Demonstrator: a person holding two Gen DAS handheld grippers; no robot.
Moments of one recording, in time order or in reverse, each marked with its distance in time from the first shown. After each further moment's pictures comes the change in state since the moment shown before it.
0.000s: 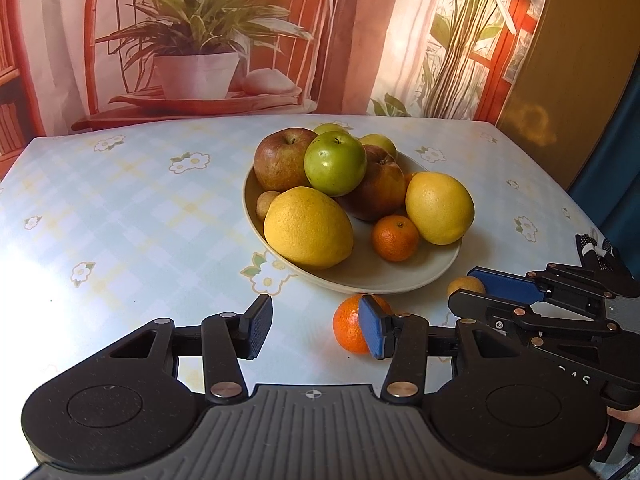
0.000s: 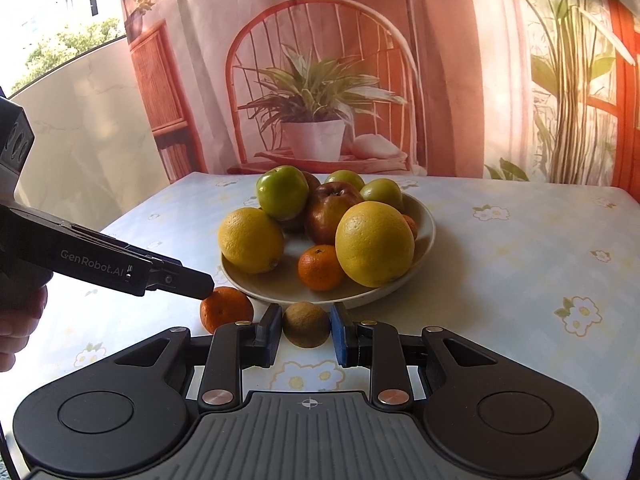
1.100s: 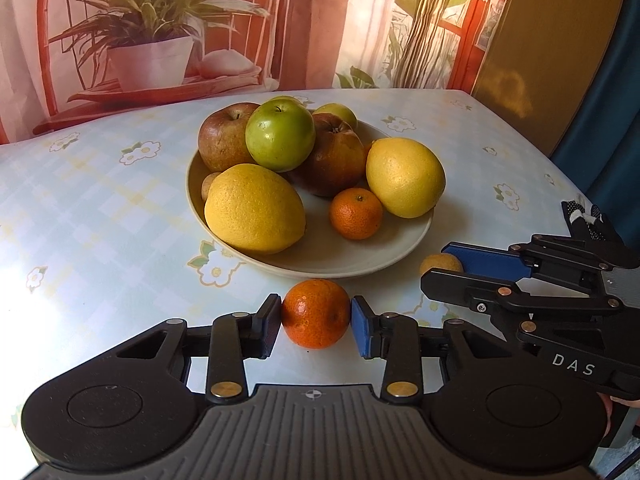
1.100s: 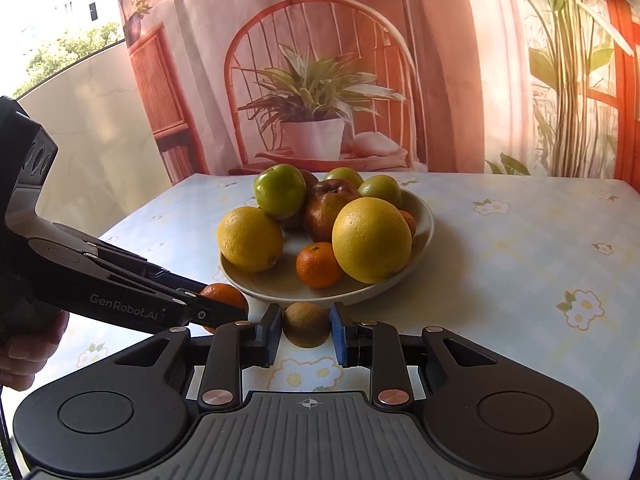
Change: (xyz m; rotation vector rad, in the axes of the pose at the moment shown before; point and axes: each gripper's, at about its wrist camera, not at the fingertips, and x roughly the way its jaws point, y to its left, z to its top) left arm 0.024 -0.020 -0.002 0.071 0.047 -0.057; right arm 0.002 -0.004 -0.003 0.016 -0.002 0.008
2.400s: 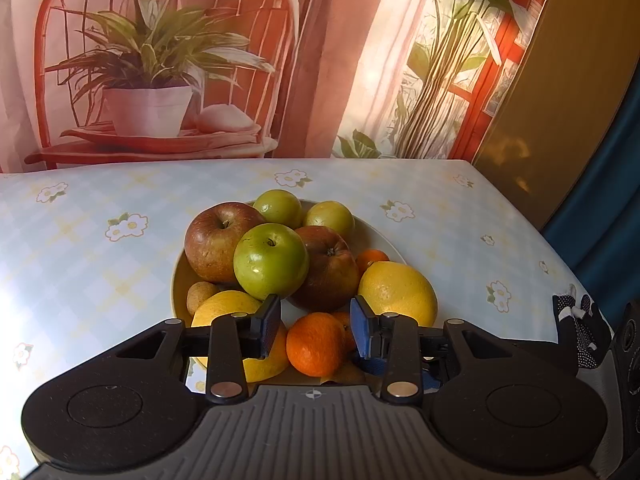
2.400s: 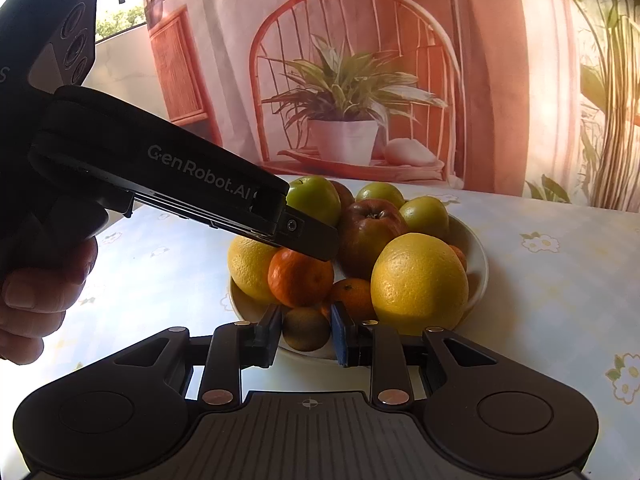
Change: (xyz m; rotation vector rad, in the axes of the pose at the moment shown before) left arm 0.009 0.002 0.059 -0.084 -0.108 -0.032; right arm 0.048 0.013 0.025 -0.074 0.011 0.049
